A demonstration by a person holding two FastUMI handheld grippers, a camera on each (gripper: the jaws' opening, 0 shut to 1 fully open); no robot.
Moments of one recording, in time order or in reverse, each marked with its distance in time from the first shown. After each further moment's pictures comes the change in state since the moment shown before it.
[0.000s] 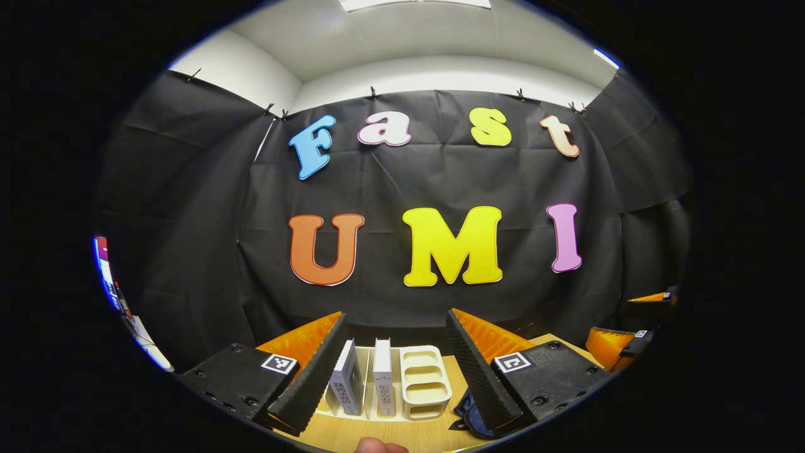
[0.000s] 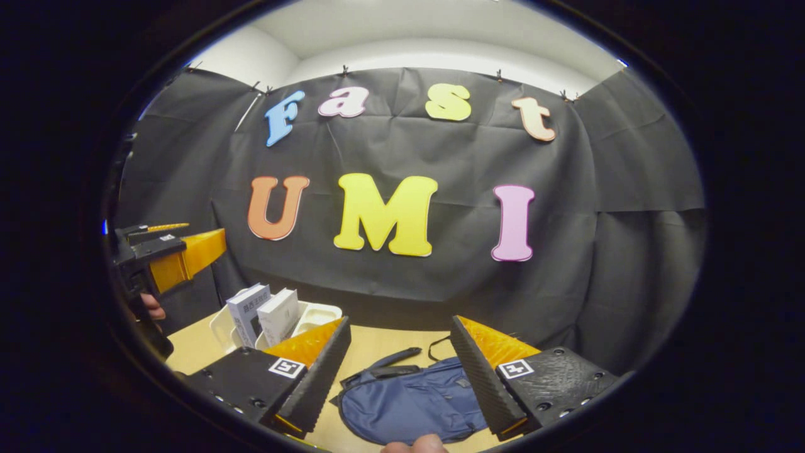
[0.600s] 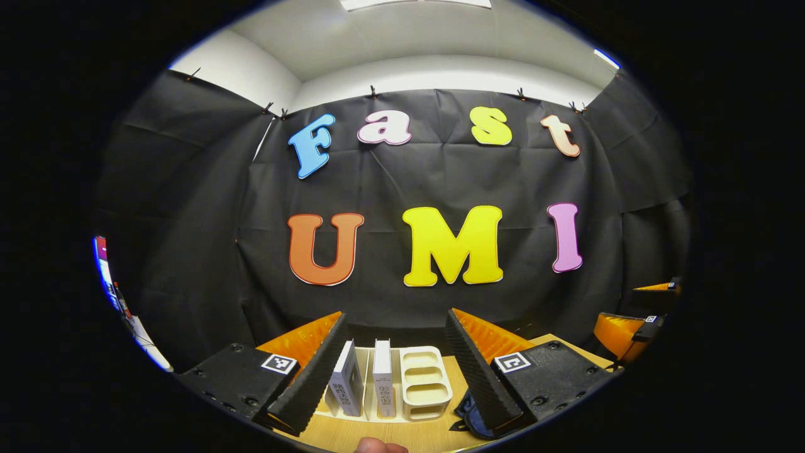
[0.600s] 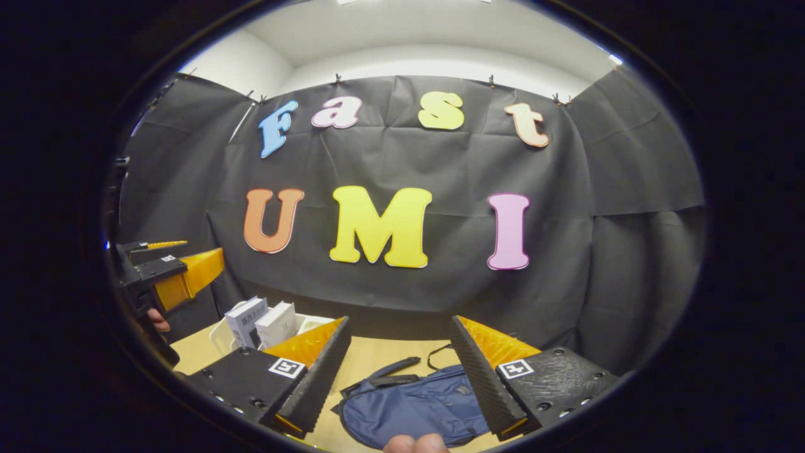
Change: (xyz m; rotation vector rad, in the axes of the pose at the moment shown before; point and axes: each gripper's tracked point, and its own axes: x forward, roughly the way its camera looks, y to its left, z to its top) left arm 0.009 0.002 -0.003 -0.003 0.008 0.000; right arm 0.001 -0.010 0.030 0.030 -0.064 -0.022
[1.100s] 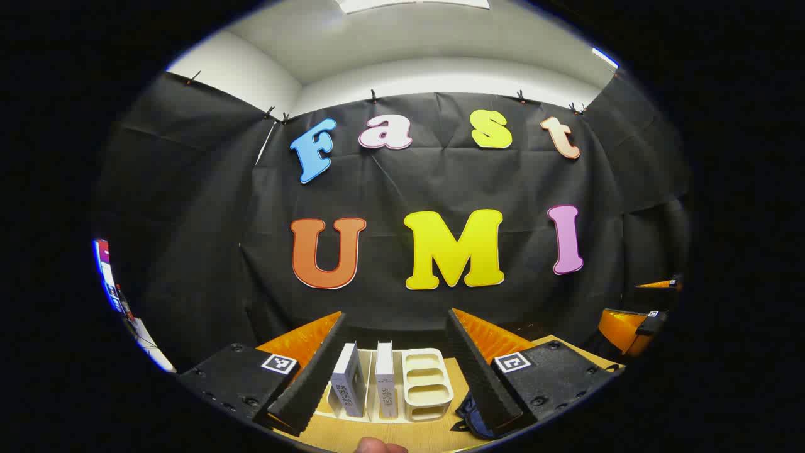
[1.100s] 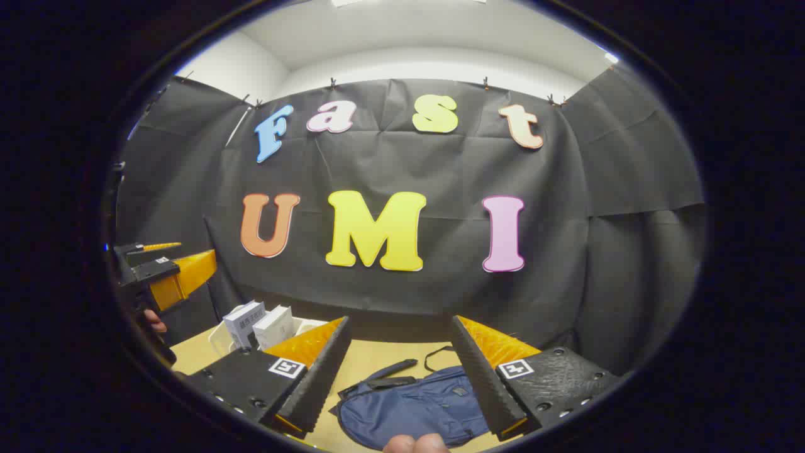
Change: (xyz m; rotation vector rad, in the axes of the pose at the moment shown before) left arm -0.006 -0.001 0.007 0.004 -0.006 0.006; right arm -0.005 -0.006 0.006 0.010 -0.017 -0.009
